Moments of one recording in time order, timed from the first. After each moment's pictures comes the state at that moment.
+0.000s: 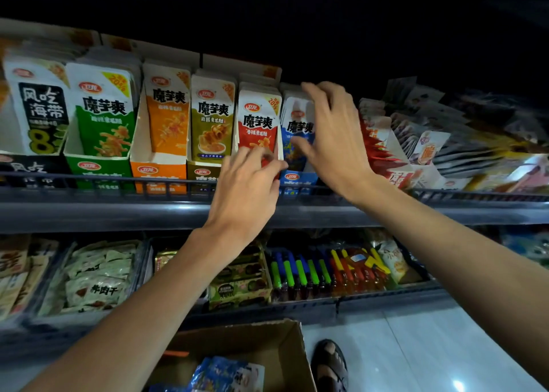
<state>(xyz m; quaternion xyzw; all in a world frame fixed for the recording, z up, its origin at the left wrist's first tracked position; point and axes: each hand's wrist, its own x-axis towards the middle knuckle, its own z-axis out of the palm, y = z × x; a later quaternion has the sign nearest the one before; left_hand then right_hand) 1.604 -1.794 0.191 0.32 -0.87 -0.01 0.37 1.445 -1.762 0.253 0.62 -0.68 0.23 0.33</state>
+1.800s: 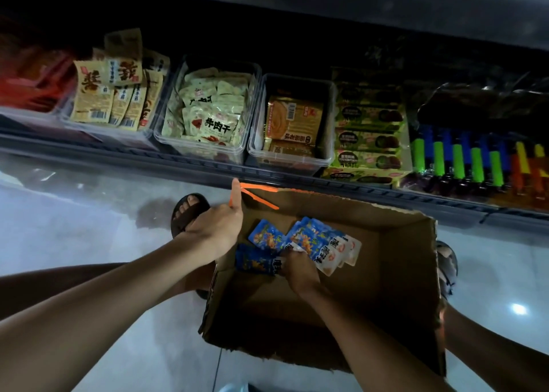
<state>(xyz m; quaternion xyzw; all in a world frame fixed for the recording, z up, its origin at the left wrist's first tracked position) 1.821 -1.757 -0.094 0.60 -0.72 -0.28 -0.20 1.663 -1.641 -0.263 0.60 -0.72 -0.08 -0.35</state>
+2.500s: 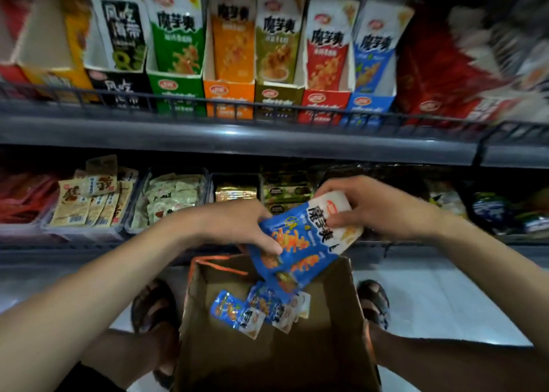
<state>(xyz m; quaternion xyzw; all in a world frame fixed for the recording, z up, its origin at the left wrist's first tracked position) 1.735 -1.761 0.130 0.31 -0.80 -0.51 -0.11 1.509 -1.667 0.161 0.66 -0.64 0.15 -0.36</state>
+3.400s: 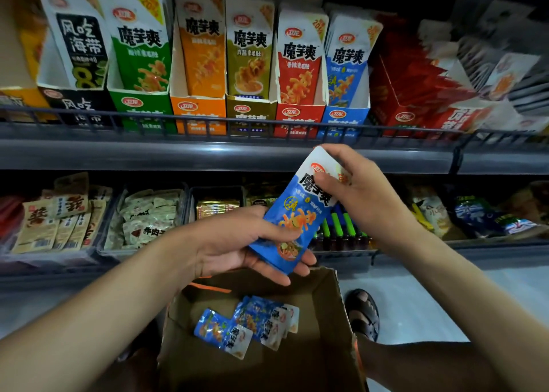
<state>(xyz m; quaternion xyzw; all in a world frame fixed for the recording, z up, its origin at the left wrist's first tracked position) 1.706 -1.741 0.153 0.27 -0.50 -0.82 -0.03 1.515 -1.672 0.168 0.53 -0.69 0.43 -0.24</state>
